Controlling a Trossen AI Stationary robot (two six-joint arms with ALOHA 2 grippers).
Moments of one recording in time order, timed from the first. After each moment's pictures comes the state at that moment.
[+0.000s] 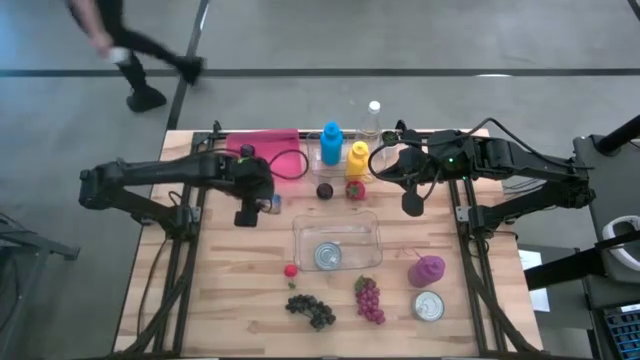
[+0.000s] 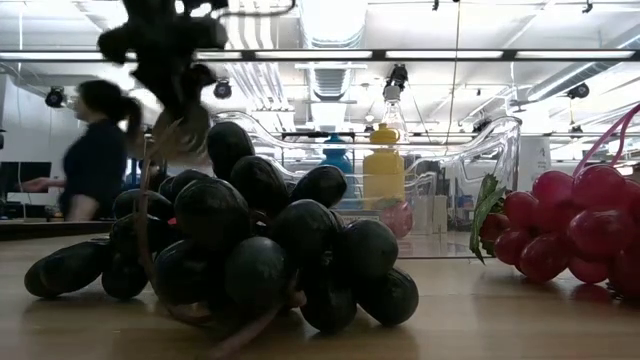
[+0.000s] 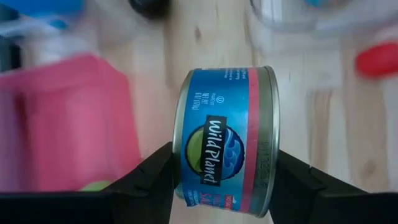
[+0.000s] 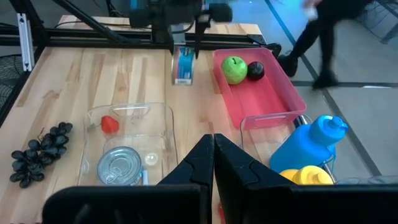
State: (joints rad) left arm 0.17 1.26 1.09 -1.01 -0.06 0.28; right arm -0.05 1.14 1.38 -0.78 0.08 -0.03
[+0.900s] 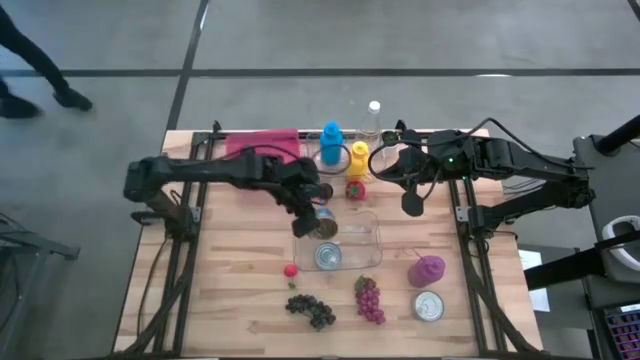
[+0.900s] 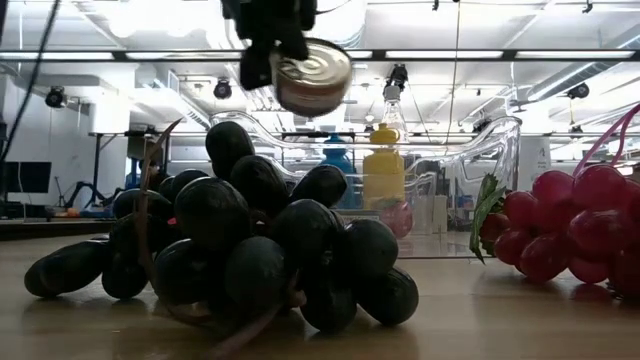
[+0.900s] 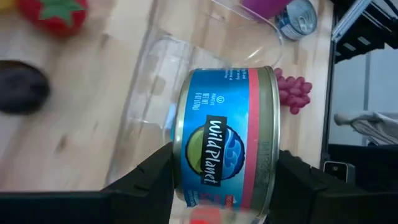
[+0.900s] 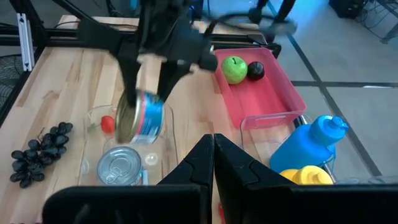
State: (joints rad) left arm 0.09 1.65 1.46 -0.79 0.29 -0.35; right arm -0.05 1.14 1.38 -0.78 0.08 -0.03
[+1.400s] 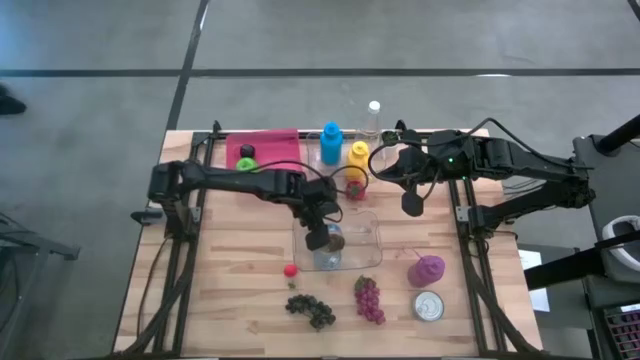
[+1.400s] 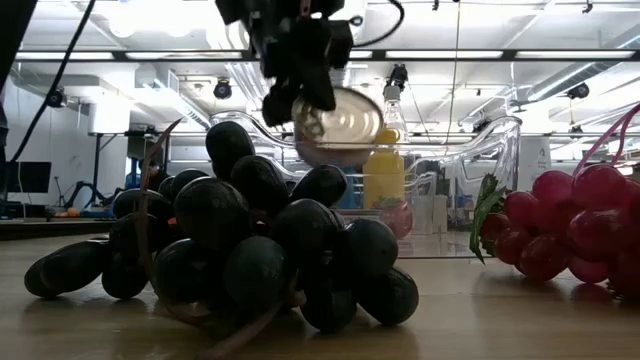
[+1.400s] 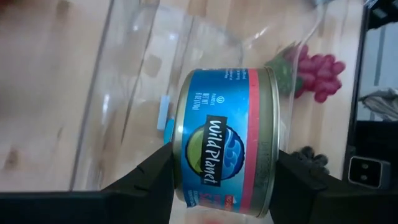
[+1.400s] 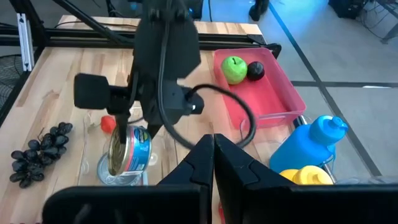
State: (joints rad) left arm 0.04 1.84 1.47 -0.72 0.31 -0.33; right arm -0.05 1.14 1.38 -0.78 0.08 -0.03
